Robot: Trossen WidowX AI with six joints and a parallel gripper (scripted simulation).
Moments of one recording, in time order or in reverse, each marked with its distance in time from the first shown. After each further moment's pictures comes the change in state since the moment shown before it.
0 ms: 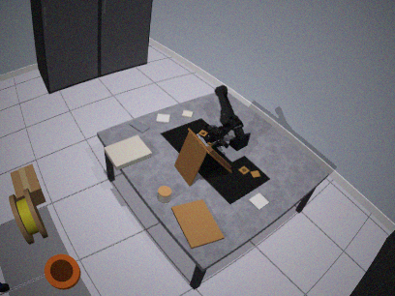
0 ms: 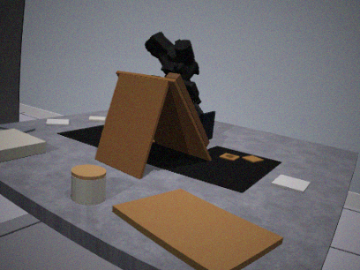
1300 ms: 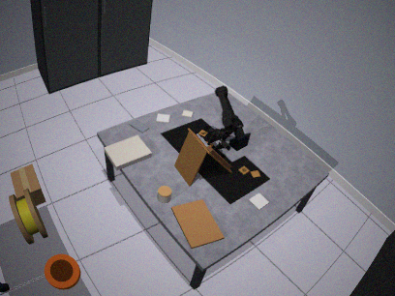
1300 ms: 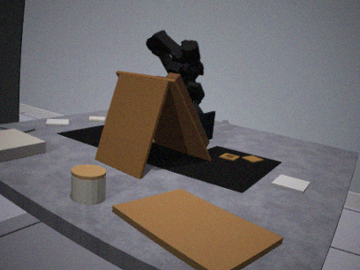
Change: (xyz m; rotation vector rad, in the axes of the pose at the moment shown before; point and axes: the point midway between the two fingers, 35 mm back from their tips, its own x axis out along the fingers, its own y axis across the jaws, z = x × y) arm 0.000 0.022 0.000 0.000 0.000 0.000
